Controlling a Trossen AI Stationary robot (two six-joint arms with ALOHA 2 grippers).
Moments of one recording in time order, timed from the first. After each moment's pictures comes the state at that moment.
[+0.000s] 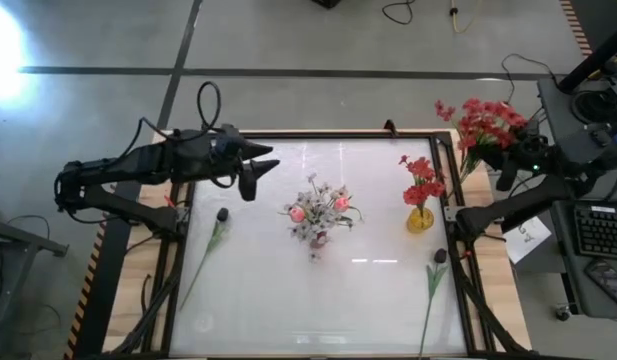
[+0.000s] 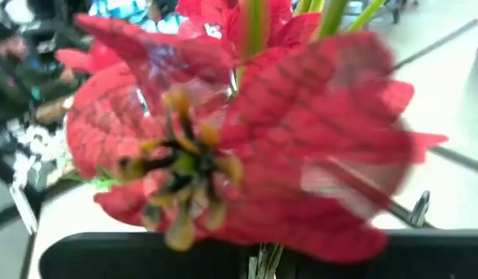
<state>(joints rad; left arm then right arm) 0.04 1.11 1.31 -0.47 -0.31 -0.32 0.30 0.50 1.34 -1.23 0.67 0.51</state>
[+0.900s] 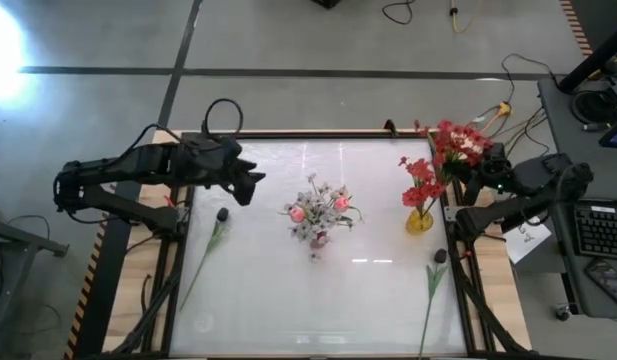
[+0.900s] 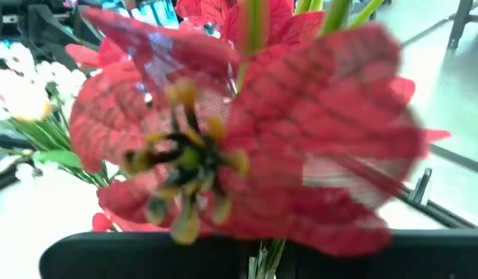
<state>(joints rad) 0.04 1.11 1.31 -0.86 -0.32 -0.59 0.30 0.38 0.96 -1.03 0.74 0.53</state>
